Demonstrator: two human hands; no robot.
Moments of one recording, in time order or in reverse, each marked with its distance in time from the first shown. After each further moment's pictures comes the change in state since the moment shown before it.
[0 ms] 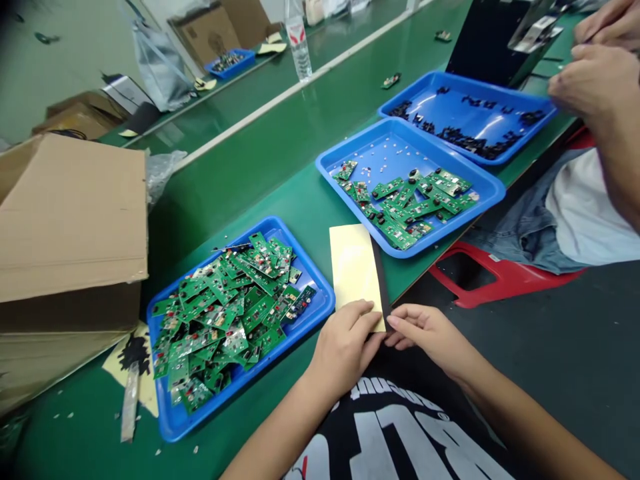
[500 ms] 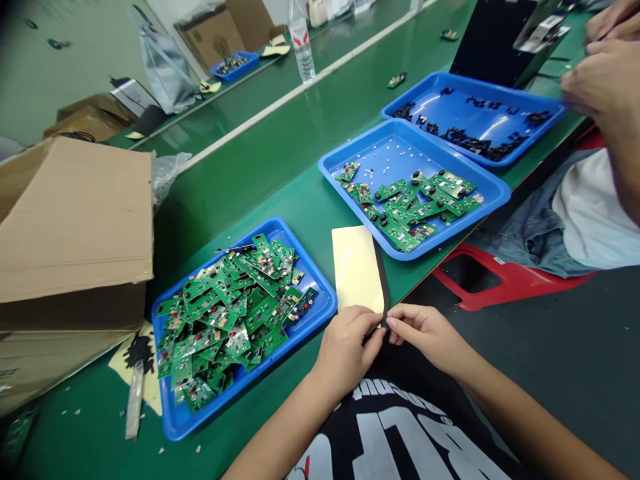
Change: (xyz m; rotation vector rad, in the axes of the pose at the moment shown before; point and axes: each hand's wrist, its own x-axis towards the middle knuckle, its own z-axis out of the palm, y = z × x) left_hand 0.004 0.001 0.005 -0.125 0.006 -0.130; right_hand 0.005 -0.015 -0.003 -0.185 -0.162 -0.176
